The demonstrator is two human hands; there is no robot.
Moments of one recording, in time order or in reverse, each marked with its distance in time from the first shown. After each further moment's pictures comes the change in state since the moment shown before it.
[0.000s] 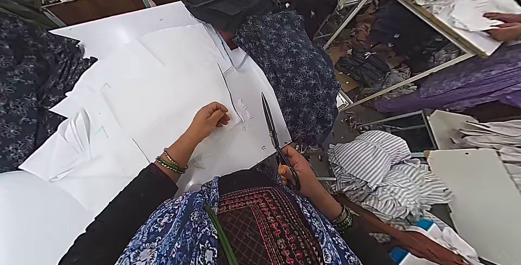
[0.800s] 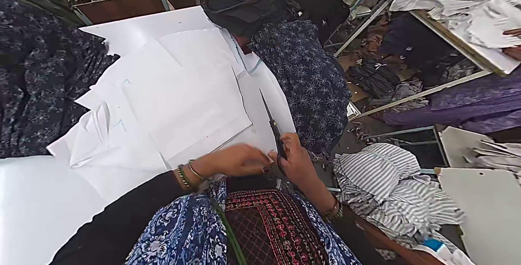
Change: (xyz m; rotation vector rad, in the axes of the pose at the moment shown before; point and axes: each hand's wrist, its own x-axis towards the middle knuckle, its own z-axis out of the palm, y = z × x) left_hand -0.048 0.007 0.037 0.137 -0.667 0.687; right_hand 0.034 -0.021 0.020 -0.695 0.154 -0.203
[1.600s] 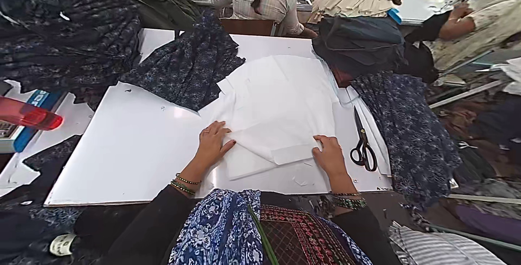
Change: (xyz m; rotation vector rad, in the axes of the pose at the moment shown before) left_hand -0.300 0.019 -0.007 0.510 0.934 -0.928; right_hand 0.082 -0.086 0.113 -0.384 -0.084 0.070
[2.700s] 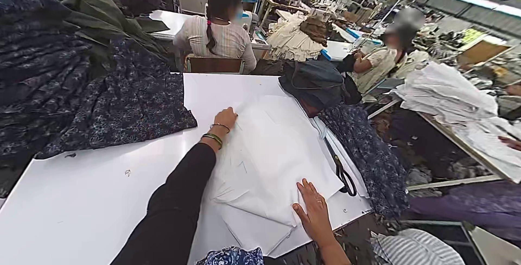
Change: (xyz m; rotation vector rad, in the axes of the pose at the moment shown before) left_hand 0.280 0.030 -0.011 0.022 -0.269 -0.185; right_hand -0.055 0.024 0.069 -0.126 0.347 -0.254
